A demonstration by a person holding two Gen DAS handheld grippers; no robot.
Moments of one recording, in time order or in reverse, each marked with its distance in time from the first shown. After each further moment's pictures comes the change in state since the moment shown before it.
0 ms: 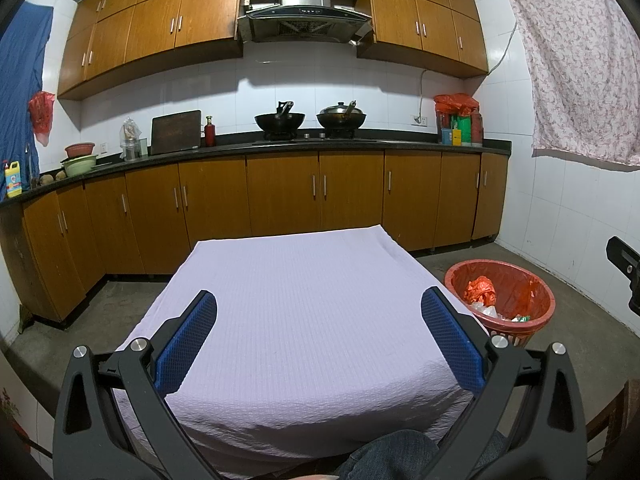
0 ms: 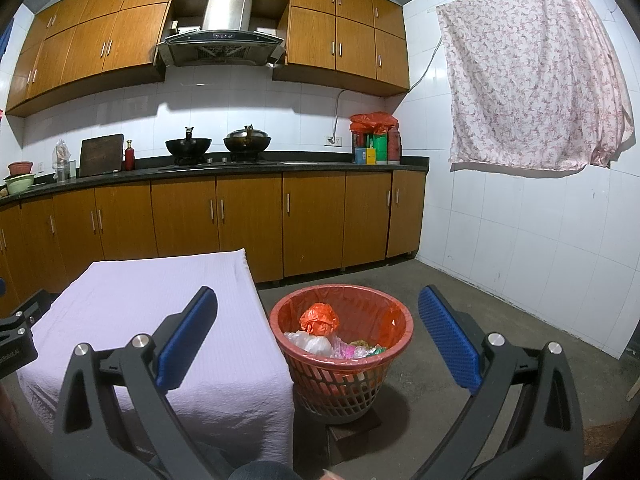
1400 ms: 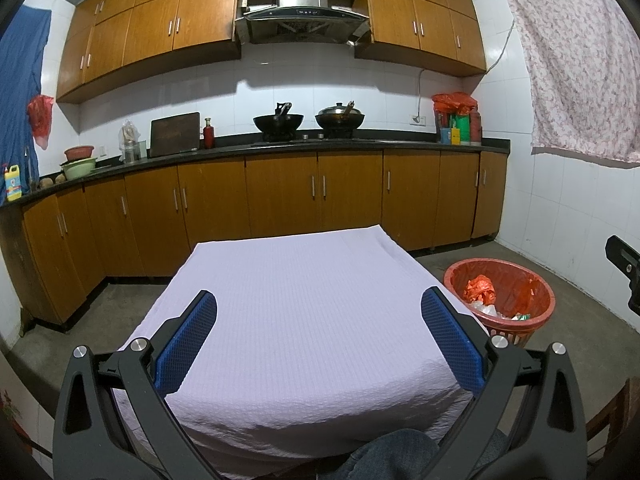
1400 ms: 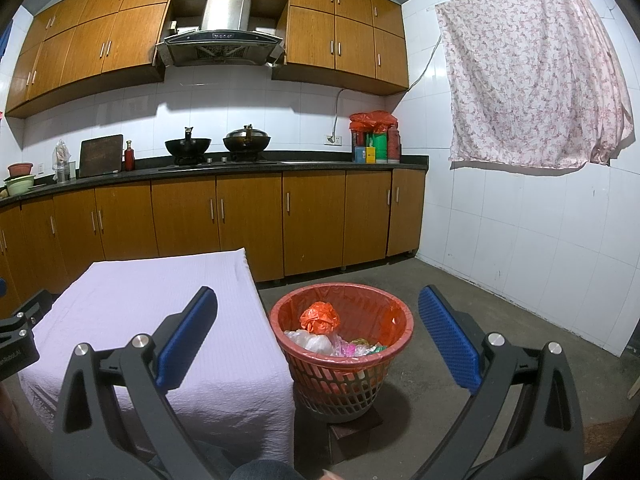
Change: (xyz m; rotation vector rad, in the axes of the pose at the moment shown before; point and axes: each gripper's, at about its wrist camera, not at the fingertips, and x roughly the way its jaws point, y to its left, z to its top) left arm -0.001 -0.004 0.000 0.006 -0.003 0.003; right arm 0.000 -0.001 0.001 0.002 0.002 0.000
